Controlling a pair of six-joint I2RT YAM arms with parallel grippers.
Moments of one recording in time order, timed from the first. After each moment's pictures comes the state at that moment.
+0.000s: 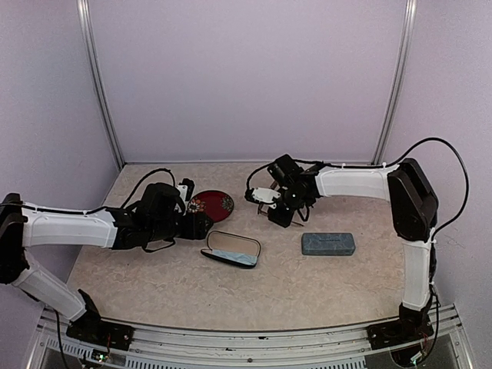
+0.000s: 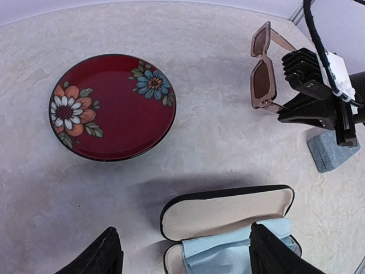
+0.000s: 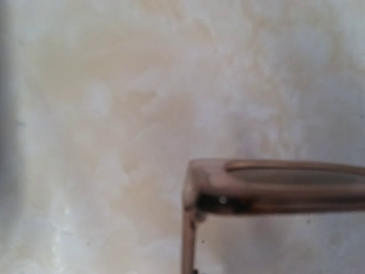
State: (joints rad) left arm -0.78 1.42 0.76 0.04 -0.17 -0.45; right arm 0.71 2.07 1.56 -0.53 -0.01 -0.52
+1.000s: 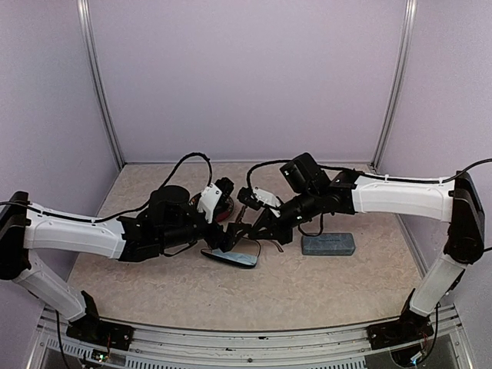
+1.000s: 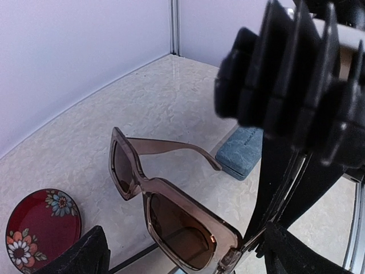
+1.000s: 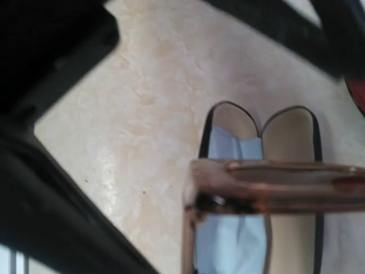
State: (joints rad) left arm -0.97 1.45 0.78 0.38 -0.06 0.00; right arm 0.86 1.67 1.26 -0.38 -0.52 -0.31
